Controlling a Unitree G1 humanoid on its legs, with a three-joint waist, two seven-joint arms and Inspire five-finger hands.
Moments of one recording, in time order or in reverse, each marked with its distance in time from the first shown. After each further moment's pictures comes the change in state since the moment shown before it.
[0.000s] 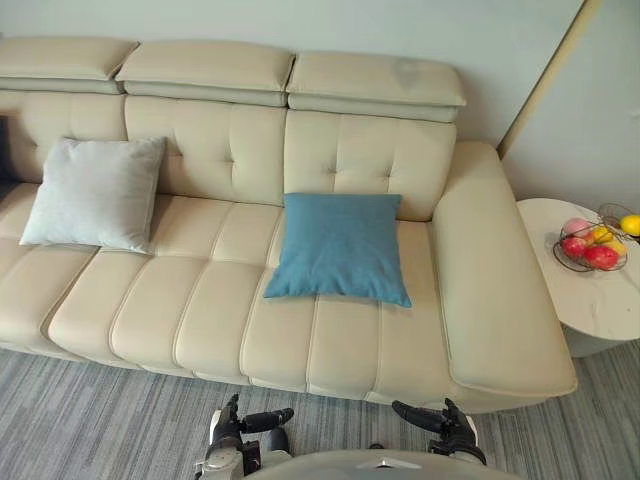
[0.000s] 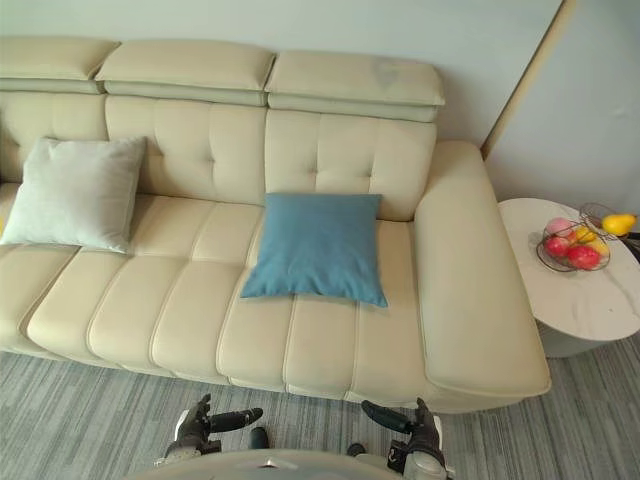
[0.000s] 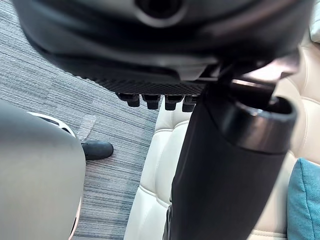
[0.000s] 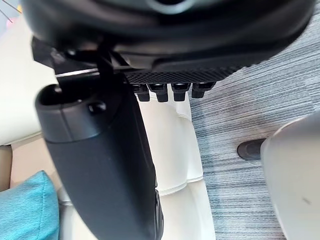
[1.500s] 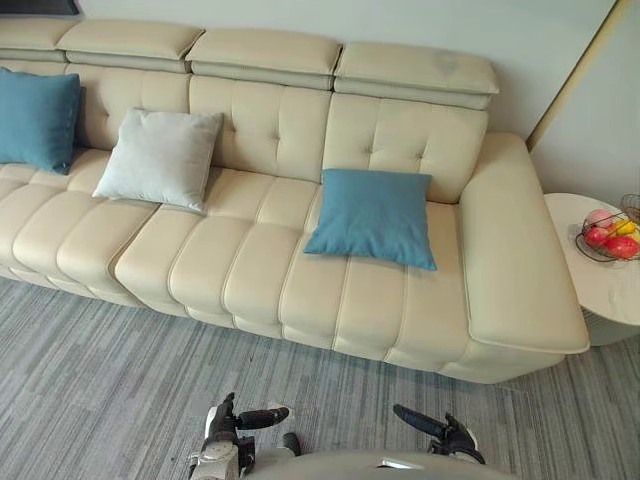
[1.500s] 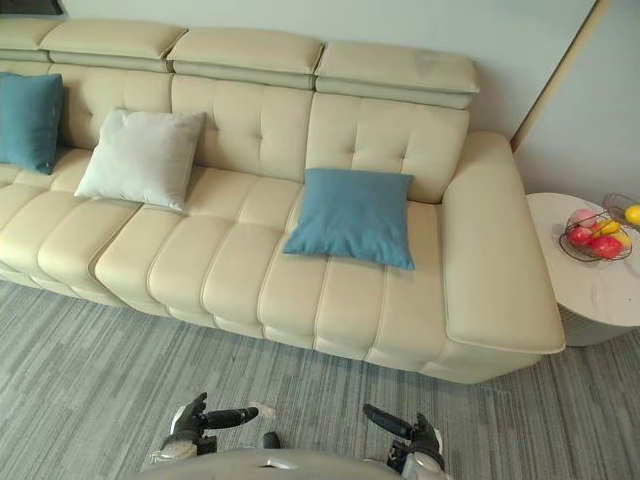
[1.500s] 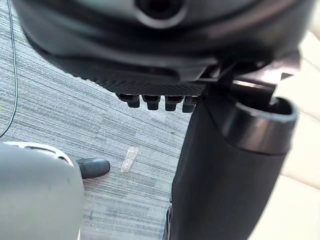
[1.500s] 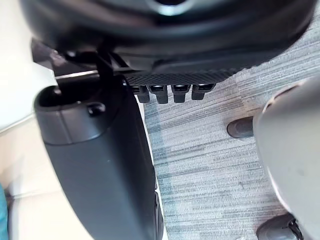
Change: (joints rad) left arm -0.035 0.025 -0.018 0.045 0.030 0.028 -0.012; right arm -0.045 -0.017 -0.158 0.110 0.041 0.032 -0.002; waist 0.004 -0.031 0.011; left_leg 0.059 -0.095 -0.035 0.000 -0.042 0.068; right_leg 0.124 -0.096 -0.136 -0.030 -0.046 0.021
